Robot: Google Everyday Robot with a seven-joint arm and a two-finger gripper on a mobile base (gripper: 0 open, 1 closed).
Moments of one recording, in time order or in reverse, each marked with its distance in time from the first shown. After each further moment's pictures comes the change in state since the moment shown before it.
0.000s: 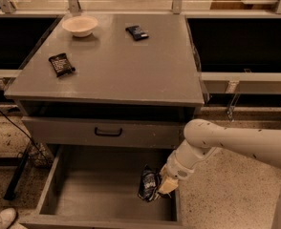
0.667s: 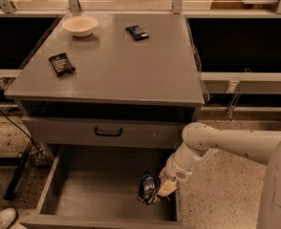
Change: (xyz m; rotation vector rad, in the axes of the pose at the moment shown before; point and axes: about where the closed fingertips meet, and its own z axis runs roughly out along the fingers) arm 0.006 -0.008 0.026 -0.061 -0.010 0.015
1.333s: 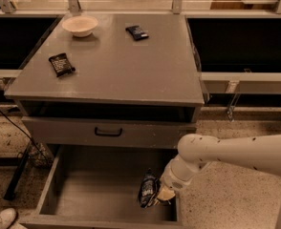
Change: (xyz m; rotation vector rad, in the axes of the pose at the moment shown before) arm 0.000 0.015 -0.001 0.198 0.082 0.034
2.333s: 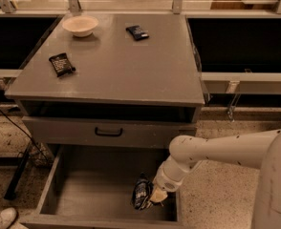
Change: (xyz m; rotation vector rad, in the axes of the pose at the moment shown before) arm -0.008 -0.005 0.033 -0.058 -0.010 -0.005
